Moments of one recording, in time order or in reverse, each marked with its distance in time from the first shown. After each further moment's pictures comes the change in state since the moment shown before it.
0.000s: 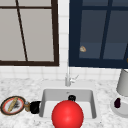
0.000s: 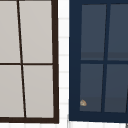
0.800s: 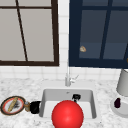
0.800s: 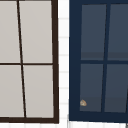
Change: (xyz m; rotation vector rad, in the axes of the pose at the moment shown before) left hand 0.000 0.000 0.000 0.000 0.000 0.000; right hand -0.042 -0.008 0.048 -0.060 -0.005 -0.011
